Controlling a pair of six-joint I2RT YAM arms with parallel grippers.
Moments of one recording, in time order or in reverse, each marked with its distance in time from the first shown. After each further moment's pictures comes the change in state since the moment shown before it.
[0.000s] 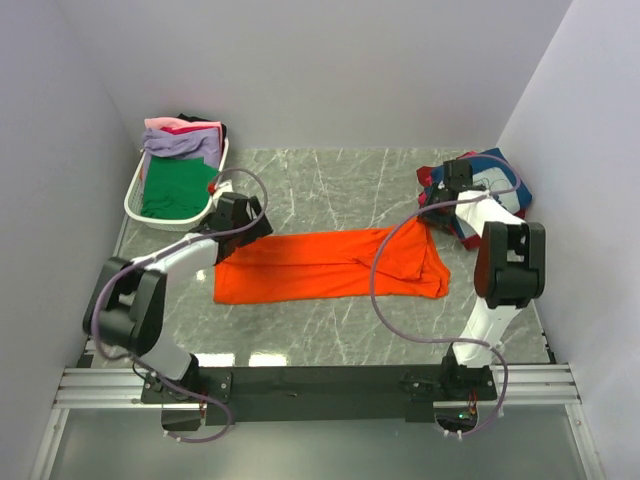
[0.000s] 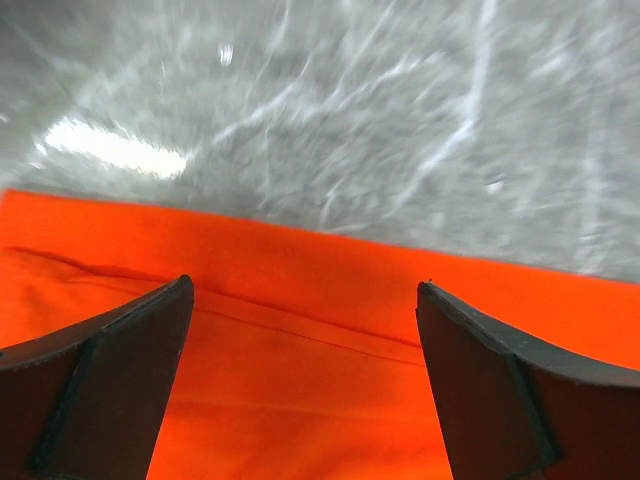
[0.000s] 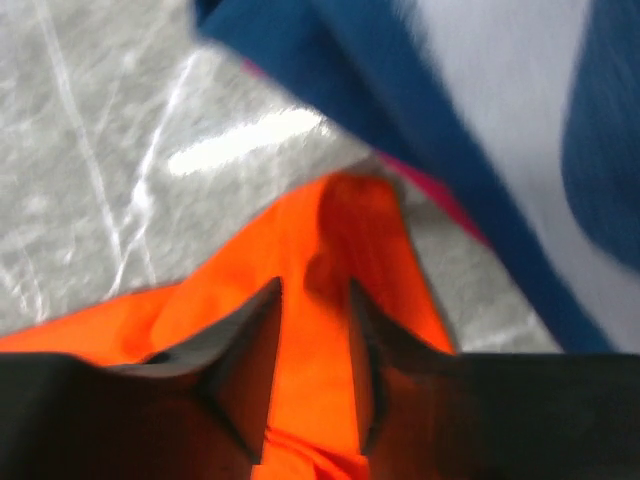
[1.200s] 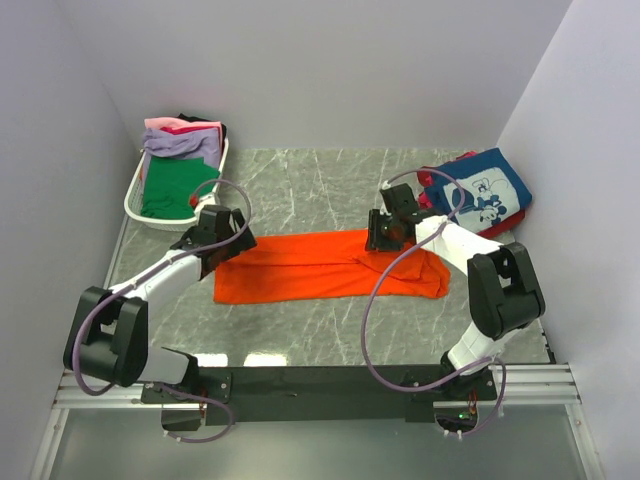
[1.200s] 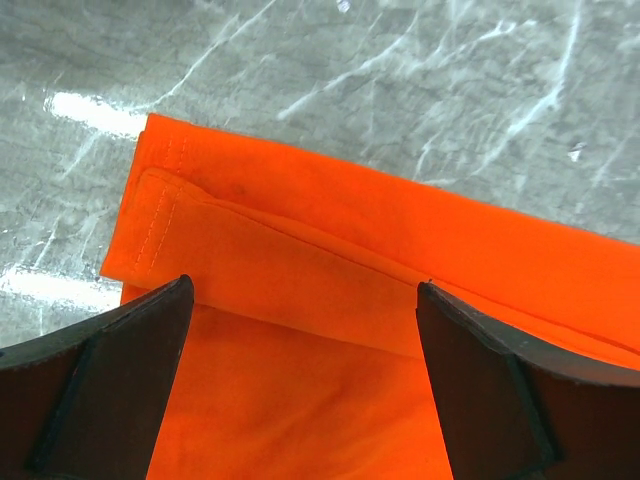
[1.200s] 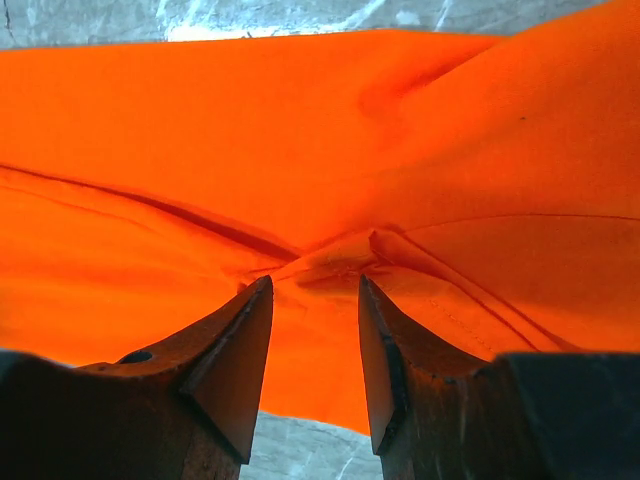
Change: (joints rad) left arm 0.059 -0.213 -0.135 -0.098 -0.023 0.036; right arm 0.397 -0.216 -0.237 0.026 -0.010 -0.016
